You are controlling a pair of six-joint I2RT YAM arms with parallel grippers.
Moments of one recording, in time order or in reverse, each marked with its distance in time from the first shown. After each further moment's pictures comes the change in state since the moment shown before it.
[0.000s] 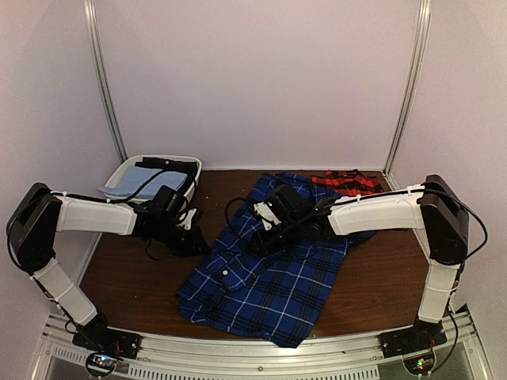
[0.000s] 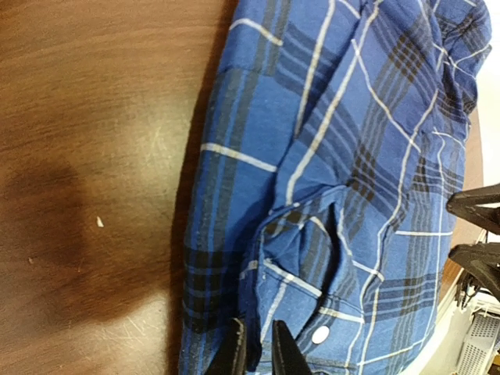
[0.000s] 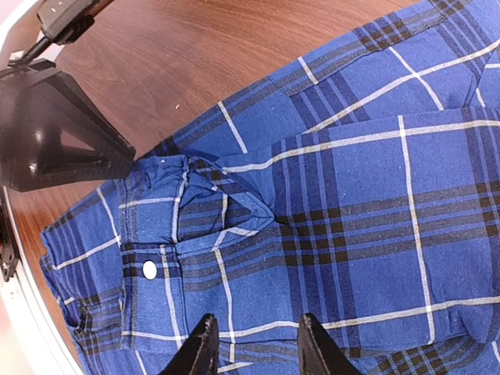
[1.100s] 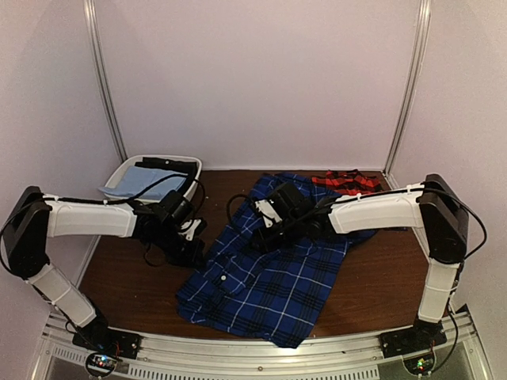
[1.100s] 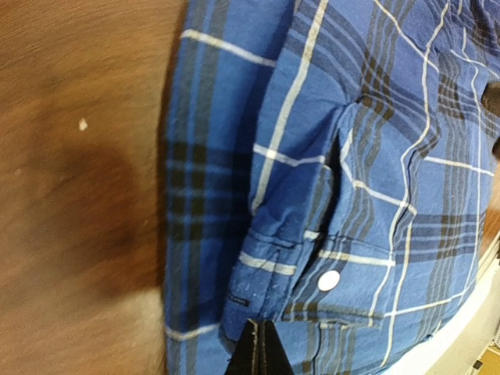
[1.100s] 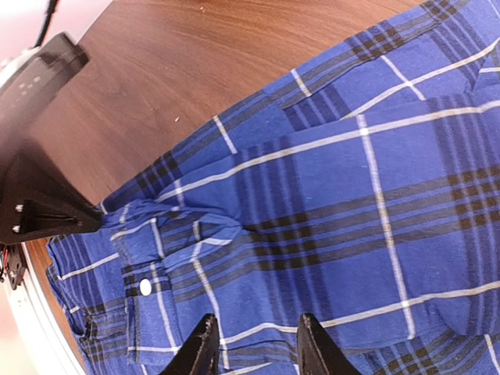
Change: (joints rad) left arm -0.109 -0.047 0.037 -0.228 -0.093 0.059; right arm -0.013 0.004 0.000 0.024 -0.021 0.014
